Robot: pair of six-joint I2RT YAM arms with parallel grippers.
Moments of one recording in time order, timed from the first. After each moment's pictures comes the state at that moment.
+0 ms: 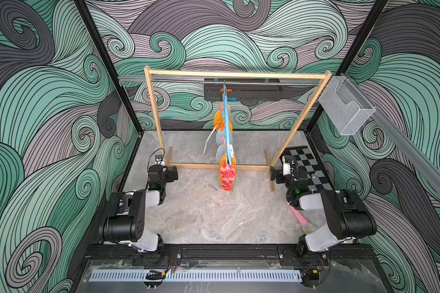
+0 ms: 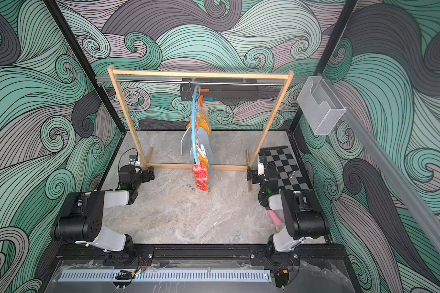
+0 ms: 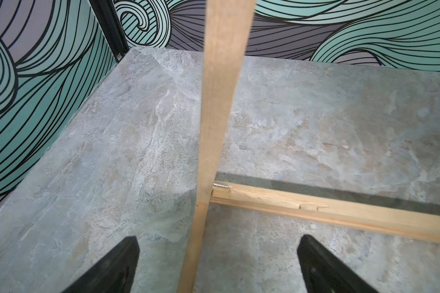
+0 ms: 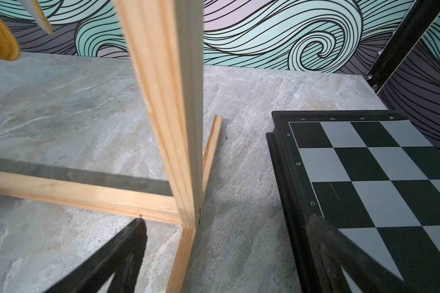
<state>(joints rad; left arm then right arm) 0.05 1.52 0.46 0.59 -0.08 -0.03 0.03 1.57 0.38 0.83 -0.04 -0.04</state>
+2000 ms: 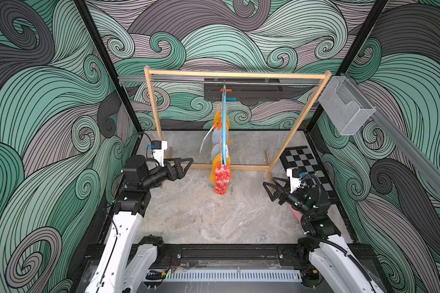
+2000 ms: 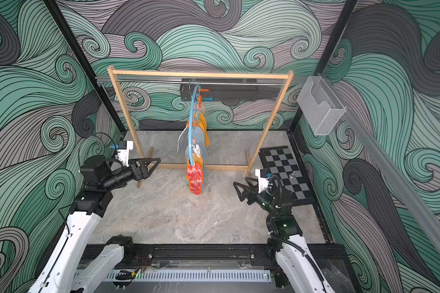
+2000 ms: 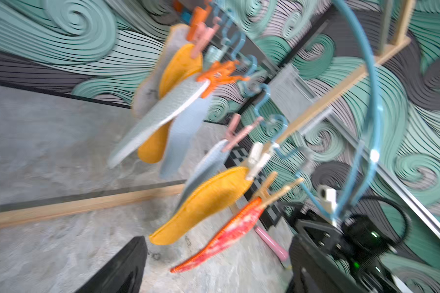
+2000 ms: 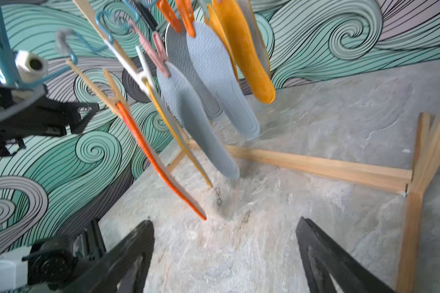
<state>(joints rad) -0.05 0.81 0.88 -0.33 0.79 -0.40 0.20 0.51 0.24 0.09 -0.55 0.45</state>
